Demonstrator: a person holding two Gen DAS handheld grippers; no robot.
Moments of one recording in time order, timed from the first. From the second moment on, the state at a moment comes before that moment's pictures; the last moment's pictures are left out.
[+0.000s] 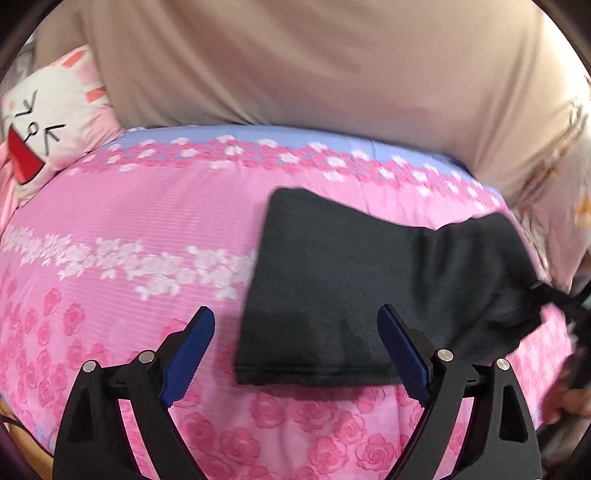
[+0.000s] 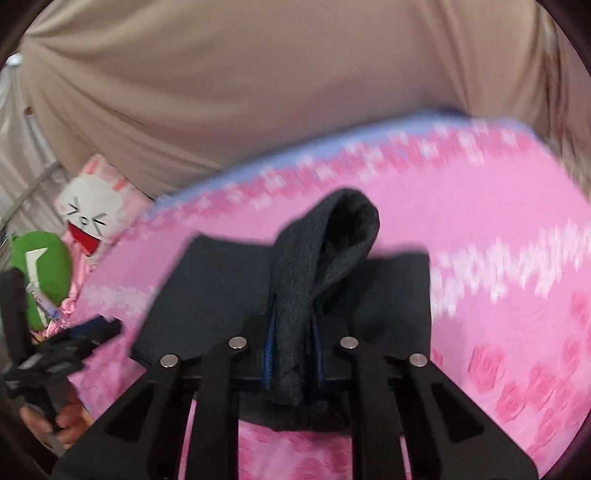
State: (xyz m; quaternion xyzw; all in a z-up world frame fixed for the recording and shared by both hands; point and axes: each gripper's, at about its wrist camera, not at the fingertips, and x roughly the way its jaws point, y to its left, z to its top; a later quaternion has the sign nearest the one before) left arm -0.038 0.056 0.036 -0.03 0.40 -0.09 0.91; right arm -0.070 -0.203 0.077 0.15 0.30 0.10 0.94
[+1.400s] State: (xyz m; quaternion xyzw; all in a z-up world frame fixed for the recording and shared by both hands) left arm -0.049 0.107 0.023 -0.04 0.41 -0.05 0.91; right arm -0.102 -0.202 0.034 0.16 0.34 0.02 0.92
